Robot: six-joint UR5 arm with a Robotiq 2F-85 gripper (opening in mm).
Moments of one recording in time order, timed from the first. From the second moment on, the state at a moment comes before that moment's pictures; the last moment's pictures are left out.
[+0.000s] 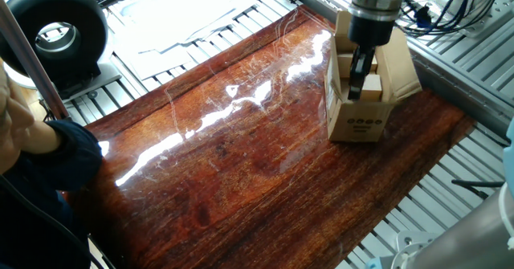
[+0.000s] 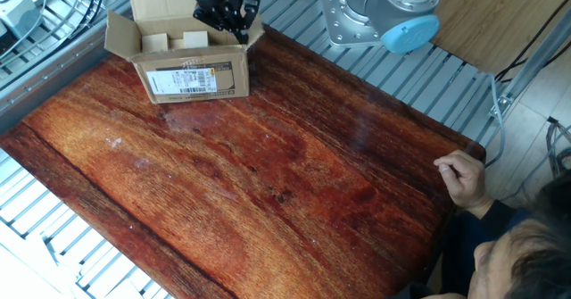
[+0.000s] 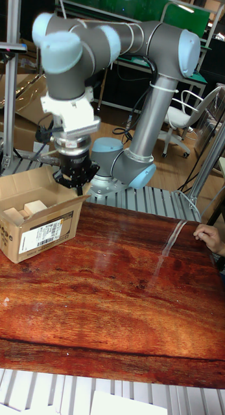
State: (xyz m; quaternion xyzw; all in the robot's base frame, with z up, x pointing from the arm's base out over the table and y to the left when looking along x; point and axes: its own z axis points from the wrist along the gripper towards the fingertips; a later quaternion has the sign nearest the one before) arm 0.378 -0.076 0.168 0.22 -0.96 -0.13 0.09
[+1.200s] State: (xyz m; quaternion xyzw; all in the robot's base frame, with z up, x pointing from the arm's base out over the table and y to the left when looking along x) arm 0.444 0.007 0.240 0.02 -1.00 -0.08 0.06
